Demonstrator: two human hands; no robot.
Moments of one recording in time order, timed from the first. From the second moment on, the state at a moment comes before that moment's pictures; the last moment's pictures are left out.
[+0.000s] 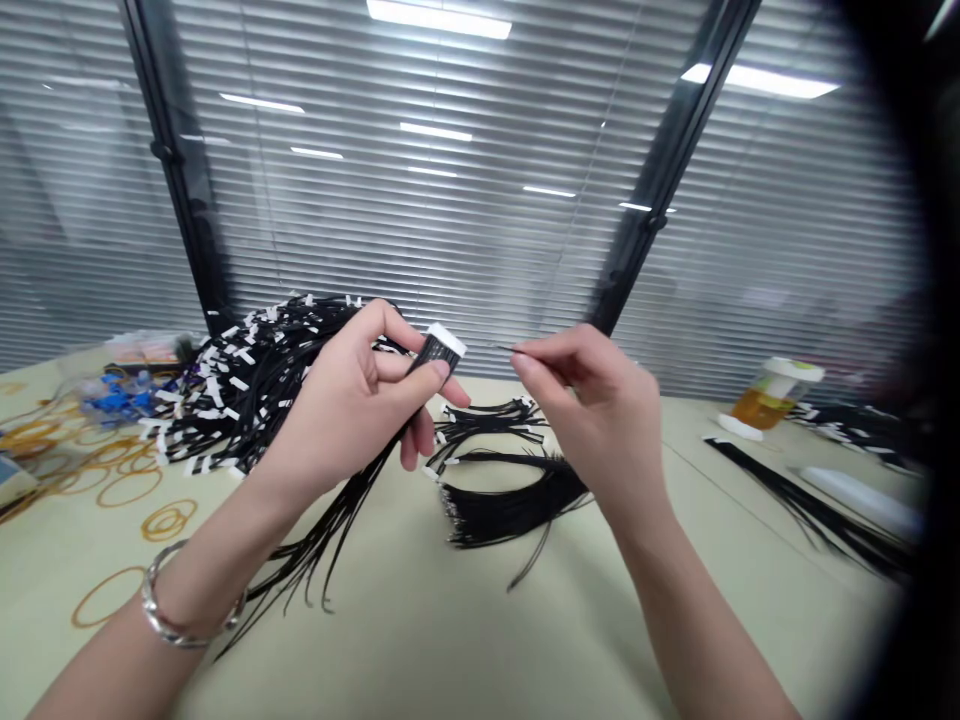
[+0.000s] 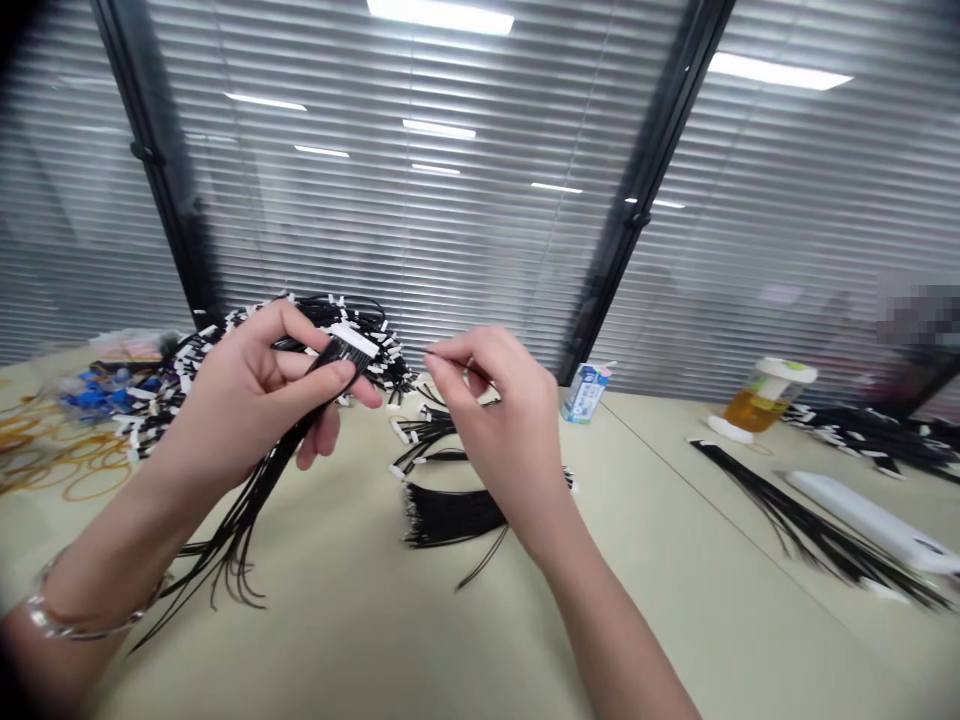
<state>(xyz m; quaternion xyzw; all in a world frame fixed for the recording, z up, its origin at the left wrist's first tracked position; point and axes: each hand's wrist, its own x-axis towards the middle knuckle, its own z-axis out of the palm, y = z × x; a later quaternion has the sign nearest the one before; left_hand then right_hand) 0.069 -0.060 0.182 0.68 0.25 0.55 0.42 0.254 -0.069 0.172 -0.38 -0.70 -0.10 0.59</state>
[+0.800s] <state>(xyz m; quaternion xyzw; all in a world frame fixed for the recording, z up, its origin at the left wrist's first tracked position) 0.073 -0.078 0.175 0.74 0.32 0.52 0.27 0.228 -0.112 0.163 -0.45 -0.70 -0.31 0.46</state>
